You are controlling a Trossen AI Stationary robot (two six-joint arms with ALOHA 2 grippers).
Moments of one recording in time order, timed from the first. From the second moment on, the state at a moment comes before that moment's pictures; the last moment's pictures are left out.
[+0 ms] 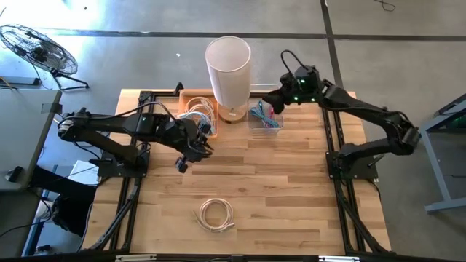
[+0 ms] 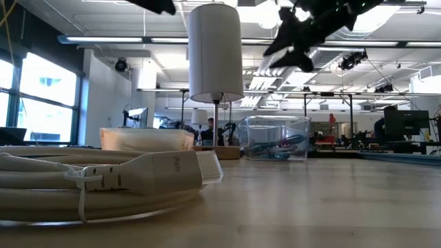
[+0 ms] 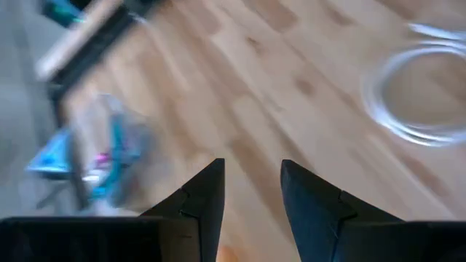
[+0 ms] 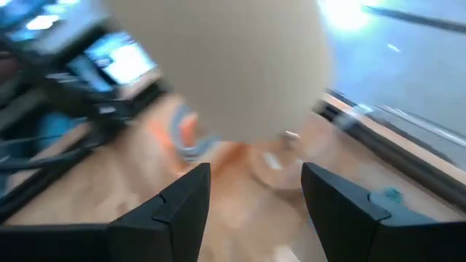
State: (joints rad) left arm -0.09 1.25 1.28 -0.79 -0.03 0.65; right arm -0.65 1.27 1.03 -0.25 -0.30 0.32
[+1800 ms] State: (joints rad) left arm -0.37 1.87 1.28 -0.77 0.17 -0.77; right arm 0.34 0.94 1.03 -0.30 0.10 0.20
